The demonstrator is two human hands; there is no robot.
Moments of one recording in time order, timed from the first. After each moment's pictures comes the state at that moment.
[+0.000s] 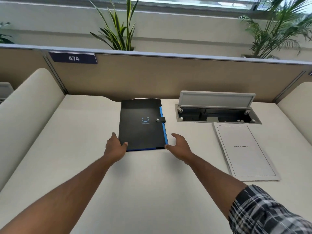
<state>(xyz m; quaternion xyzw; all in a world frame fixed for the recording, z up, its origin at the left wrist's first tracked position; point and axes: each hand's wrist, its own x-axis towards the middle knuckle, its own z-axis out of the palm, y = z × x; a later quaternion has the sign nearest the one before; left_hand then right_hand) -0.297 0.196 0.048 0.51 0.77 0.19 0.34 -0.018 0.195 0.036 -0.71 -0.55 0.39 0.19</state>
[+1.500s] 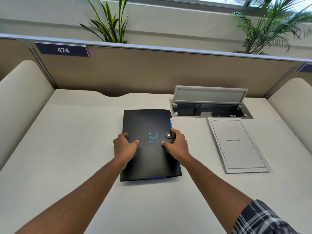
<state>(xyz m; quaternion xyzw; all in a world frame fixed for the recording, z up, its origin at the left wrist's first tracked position) -0.240 0.175 0.043 0.42 0.76 0.31 0.39 -0.020 0.170 0.040 -0.75 -0.50 0.34 0.27</state>
